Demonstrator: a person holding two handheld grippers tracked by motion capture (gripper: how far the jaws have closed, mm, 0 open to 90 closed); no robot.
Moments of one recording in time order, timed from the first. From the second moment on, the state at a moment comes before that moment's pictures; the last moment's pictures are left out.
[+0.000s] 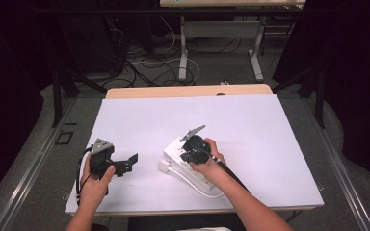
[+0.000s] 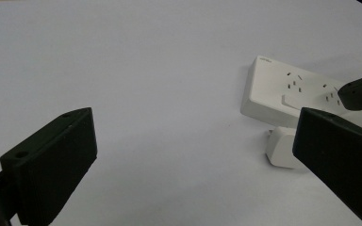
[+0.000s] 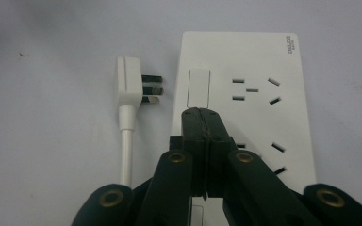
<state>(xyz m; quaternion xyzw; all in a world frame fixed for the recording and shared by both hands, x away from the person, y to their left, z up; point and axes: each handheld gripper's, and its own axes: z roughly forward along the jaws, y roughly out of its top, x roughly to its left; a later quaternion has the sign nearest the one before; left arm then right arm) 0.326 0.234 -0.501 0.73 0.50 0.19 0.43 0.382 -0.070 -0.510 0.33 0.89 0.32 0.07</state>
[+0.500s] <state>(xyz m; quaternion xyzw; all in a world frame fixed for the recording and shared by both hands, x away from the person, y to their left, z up) 0.326 0.234 -0.502 0.73 0.50 0.19 0.43 0.390 -0.066 -0.518 0.34 0.89 0.31 0.06</state>
